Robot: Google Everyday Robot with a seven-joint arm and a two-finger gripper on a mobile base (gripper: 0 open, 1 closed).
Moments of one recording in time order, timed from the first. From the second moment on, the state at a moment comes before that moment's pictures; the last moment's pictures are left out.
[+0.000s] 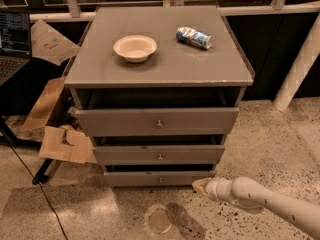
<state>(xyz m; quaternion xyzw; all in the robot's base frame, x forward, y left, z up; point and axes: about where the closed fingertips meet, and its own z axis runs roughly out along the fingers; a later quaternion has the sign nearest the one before) 0.564 -0.193 0.327 -0.29 0.87 0.18 0.35</state>
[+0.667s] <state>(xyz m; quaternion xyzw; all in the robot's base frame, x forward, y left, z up) 0.573 -0.192 0.319 -0.30 0.87 0.18 0.36</state>
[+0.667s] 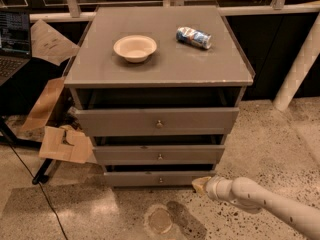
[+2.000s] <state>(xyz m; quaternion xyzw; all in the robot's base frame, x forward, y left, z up) 0.613 -0.212 0.265 -0.28 0.87 0.14 0.39</state>
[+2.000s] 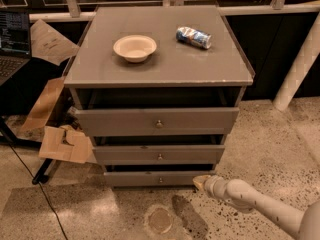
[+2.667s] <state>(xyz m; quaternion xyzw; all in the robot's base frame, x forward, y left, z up) 0.659 -0.206 0.242 -0.30 0.87 0.12 0.37</state>
